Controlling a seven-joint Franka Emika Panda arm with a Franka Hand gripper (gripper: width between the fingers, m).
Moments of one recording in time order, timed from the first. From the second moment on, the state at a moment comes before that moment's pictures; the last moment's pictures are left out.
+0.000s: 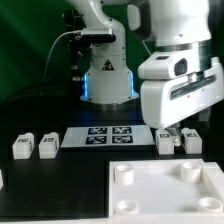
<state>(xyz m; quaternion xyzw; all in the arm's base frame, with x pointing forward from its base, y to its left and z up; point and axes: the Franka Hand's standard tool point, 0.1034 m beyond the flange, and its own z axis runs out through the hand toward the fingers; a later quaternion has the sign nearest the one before) 0.467 0.147 0.061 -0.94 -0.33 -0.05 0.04</state>
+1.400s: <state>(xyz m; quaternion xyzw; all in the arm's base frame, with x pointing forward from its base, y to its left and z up) 0.428 0.167 0.051 -0.94 -0.02 0.34 0.05</state>
